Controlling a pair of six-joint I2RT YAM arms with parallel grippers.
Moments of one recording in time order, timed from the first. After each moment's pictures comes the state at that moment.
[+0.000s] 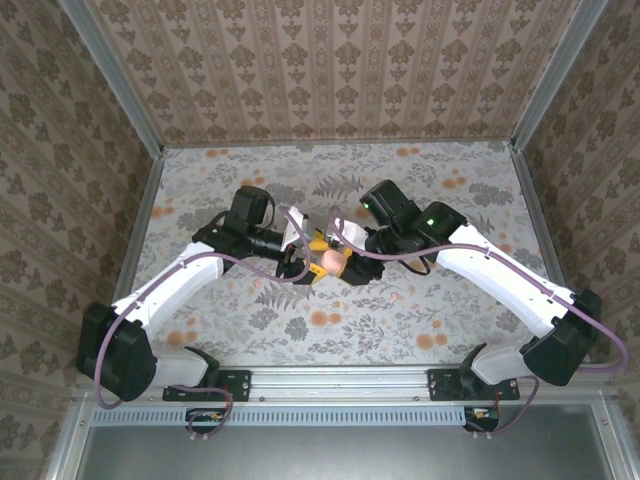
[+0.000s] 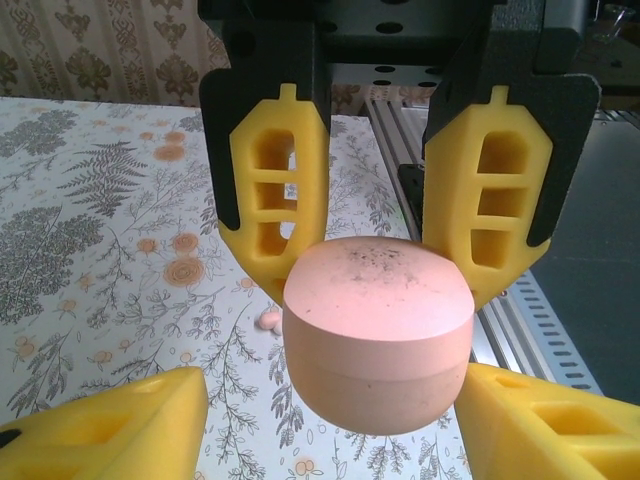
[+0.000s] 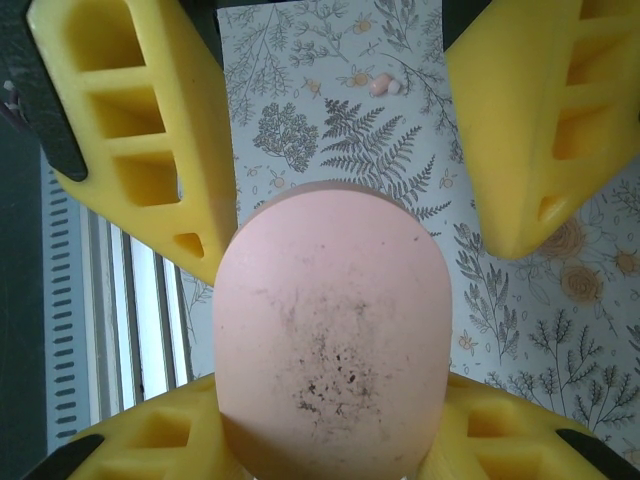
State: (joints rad) left arm -0.56 1.30 0.98 -0.42 1.11 0.58; right arm 0.72 1.39 1.38 -0.98 -0.43 -0.44
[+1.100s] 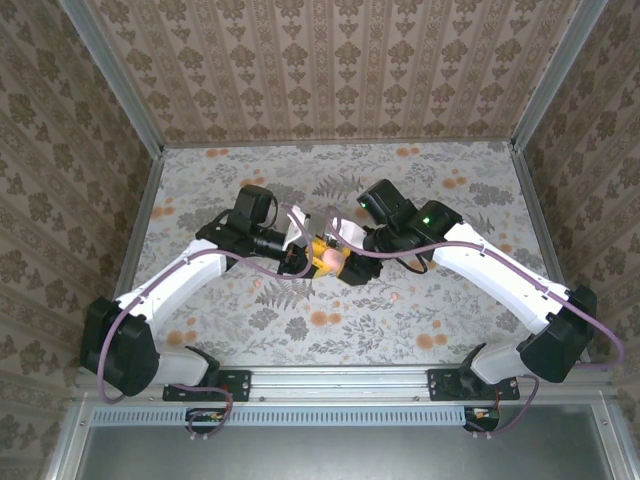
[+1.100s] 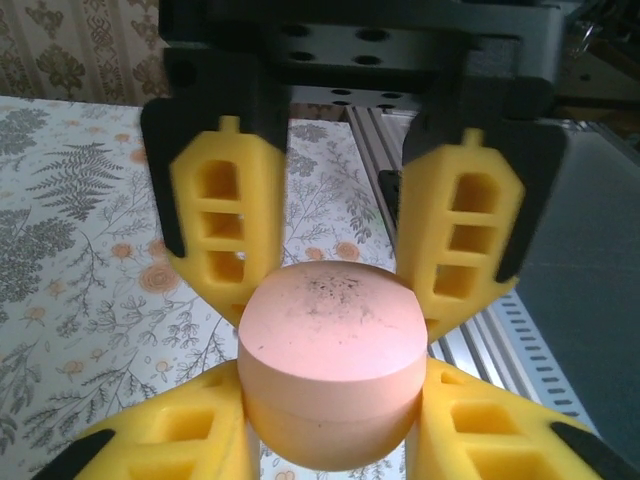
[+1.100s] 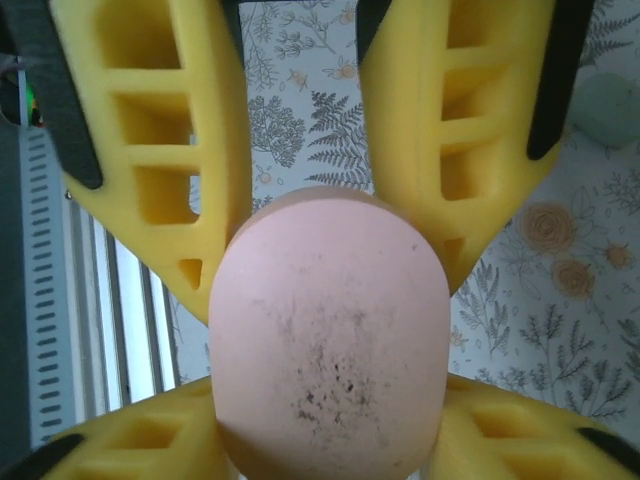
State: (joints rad) left arm -0.57 1.33 0.99 -0.43 1.15 0.57; right arm 0.72 1.42 1.38 -0.97 -0.40 -0.44
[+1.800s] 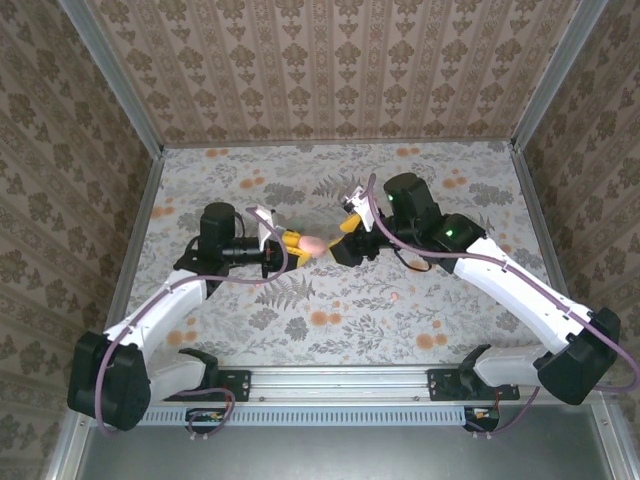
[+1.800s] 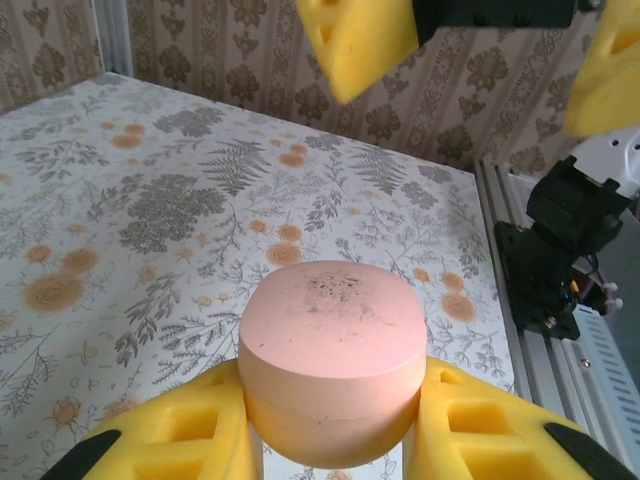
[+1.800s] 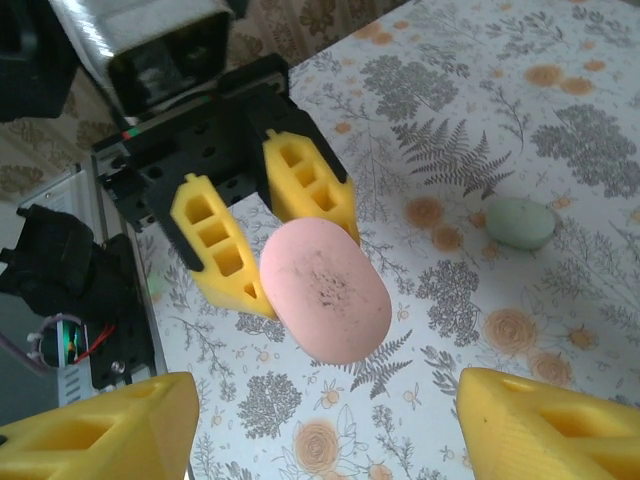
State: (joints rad) left arm -0.40 1.14 0.67 0.05 1.04 0.17; right arm 0.65 1.27 1.20 -0.53 -0.46 -0.01
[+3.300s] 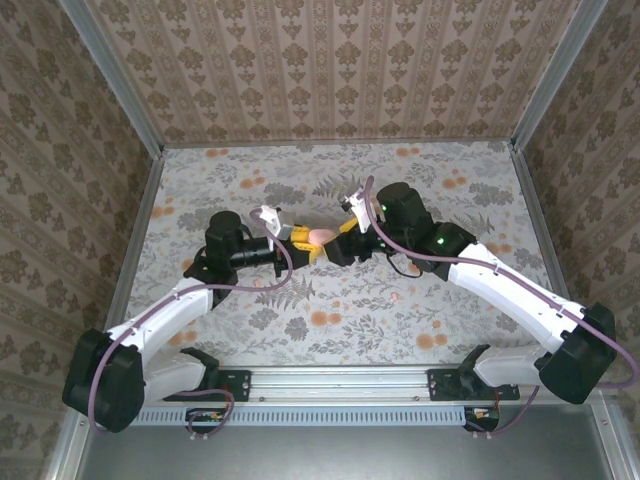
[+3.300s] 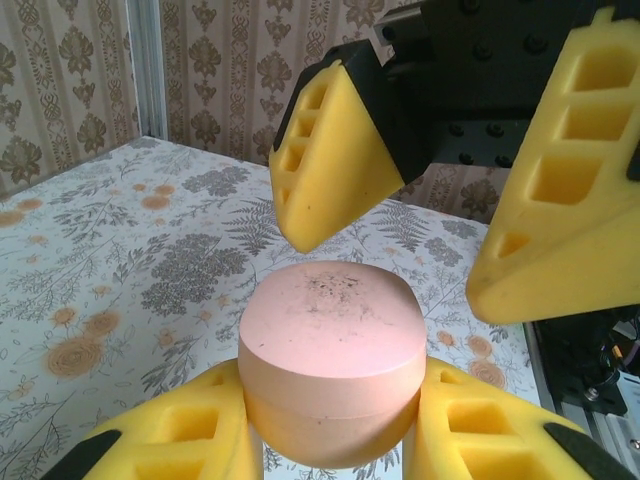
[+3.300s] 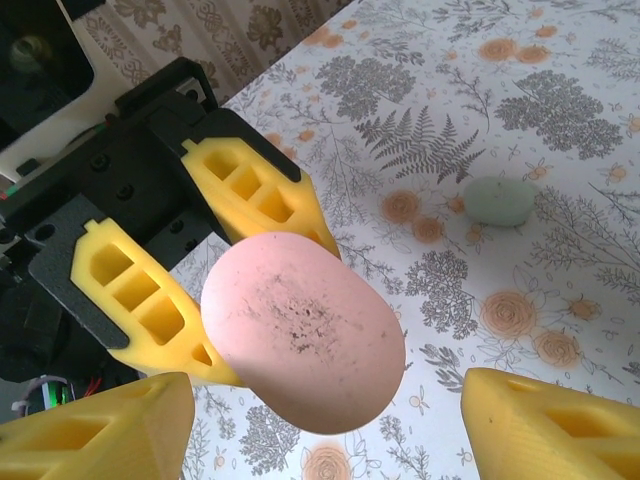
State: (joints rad) left arm -0.51 1.13 0.60 0.36 0.90 -0.01; right arm 0.68 1.27 1.13 -0.43 -0.35 0.15
